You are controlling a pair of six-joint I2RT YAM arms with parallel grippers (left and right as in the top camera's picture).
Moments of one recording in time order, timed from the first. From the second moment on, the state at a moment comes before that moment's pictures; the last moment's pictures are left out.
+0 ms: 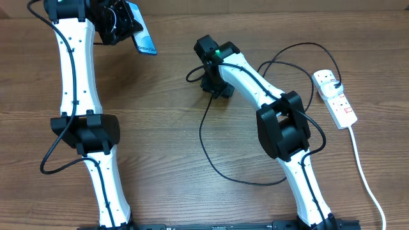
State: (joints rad) left arm 0.07 2.41 2.77 -1.46 0.47 -0.42; right arm 0.52 2.49 2.16 -1.14 0.05 0.85
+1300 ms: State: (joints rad) left arm 0.07 2.41 2.77 -1.47 0.47 -0.42; right arm 0.52 2.50 2.16 -1.10 0.03 0.83
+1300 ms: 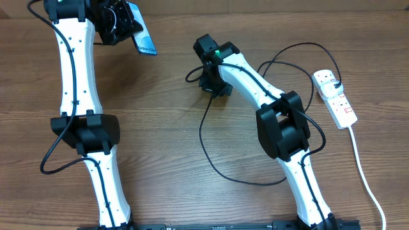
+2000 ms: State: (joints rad) left arm 0.07 2.41 2.77 -1.47 0.47 -0.42; right arm 0.52 2.50 2.16 -1.10 0.04 0.80
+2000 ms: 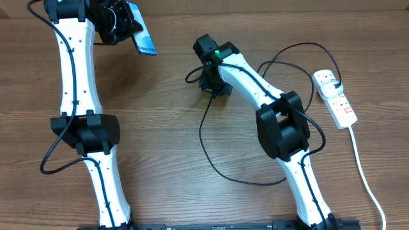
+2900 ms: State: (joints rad) left arm 0.07 2.41 2.77 -1.47 0.47 -0.42; right arm 0.52 2.54 2.27 -1.20 0.02 0.77
